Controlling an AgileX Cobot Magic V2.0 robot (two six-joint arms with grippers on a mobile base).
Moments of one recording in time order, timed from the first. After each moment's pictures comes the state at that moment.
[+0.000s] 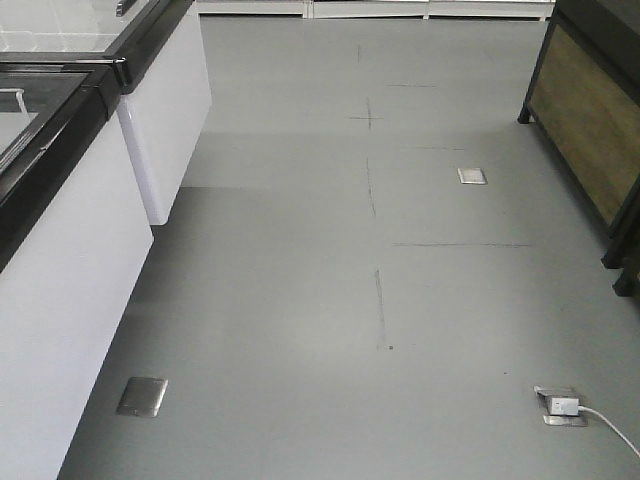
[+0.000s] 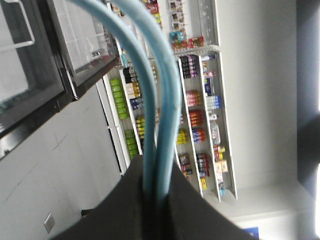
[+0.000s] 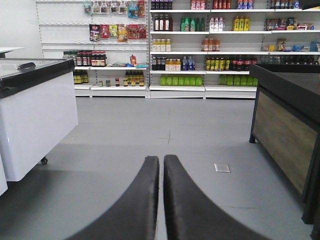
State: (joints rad) left arm 0.89 1.76 -1.58 -1.64 0.90 0.30; right arm 0.02 -0.01 0.03 -0.12 0.05 0.12
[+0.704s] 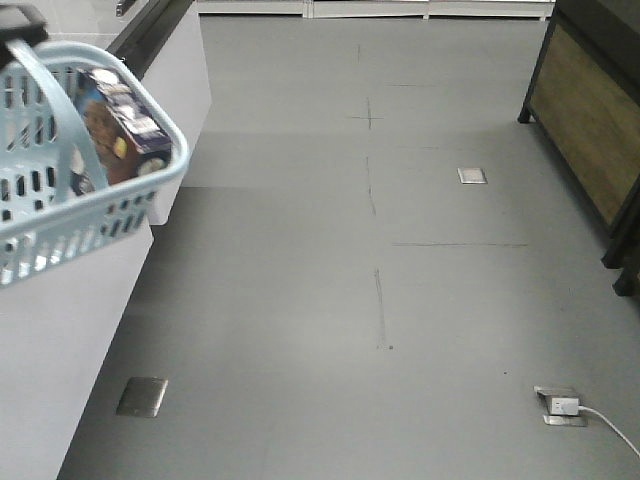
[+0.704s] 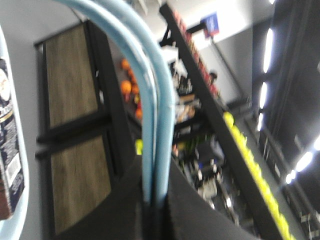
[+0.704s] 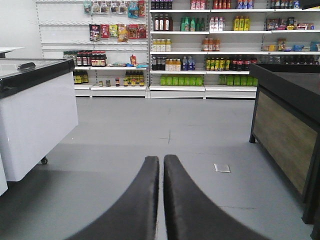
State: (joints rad) left arm 0.30 1.49 -1.25 -1.64 1.04 0.56; right arm 0.02 -0.01 0.03 -0.12 0.05 0.12
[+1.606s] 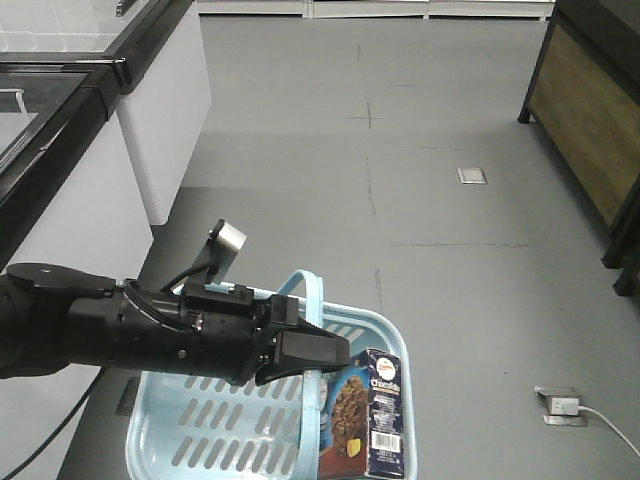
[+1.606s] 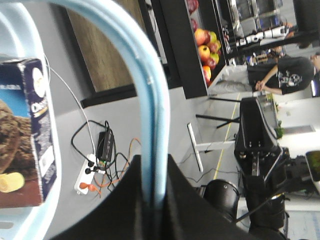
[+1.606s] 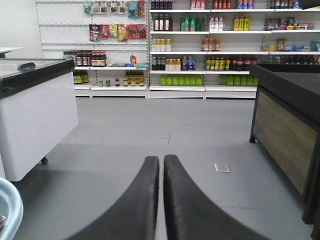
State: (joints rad) left arm -0.44 1.59 -0.82 -1.66 0.92 0.90; right arm 0.02 -0.01 0.03 -0.12 0.05 0.12
